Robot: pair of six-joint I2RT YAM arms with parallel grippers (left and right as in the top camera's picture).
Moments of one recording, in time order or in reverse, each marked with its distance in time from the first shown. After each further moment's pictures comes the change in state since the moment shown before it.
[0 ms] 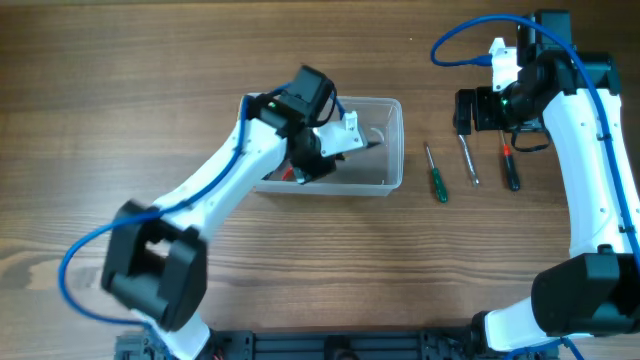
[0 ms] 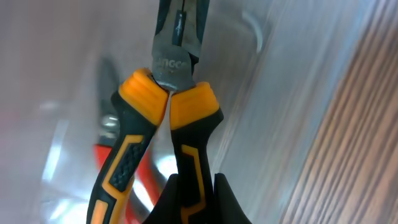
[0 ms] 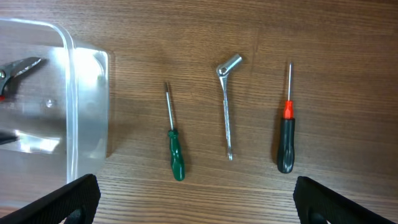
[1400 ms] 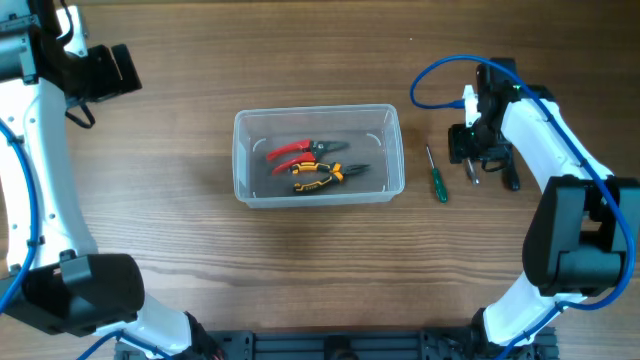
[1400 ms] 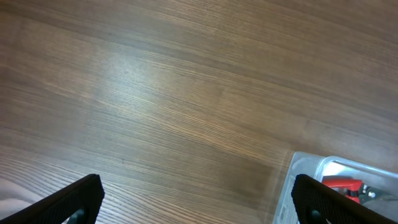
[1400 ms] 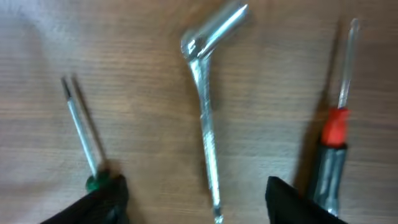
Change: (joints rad) left arm 0.794 -0.064 0.544 -0.406 -0.206 -0.791; right arm 0.000 0.188 -0.324 0.362 0.126 -0.003
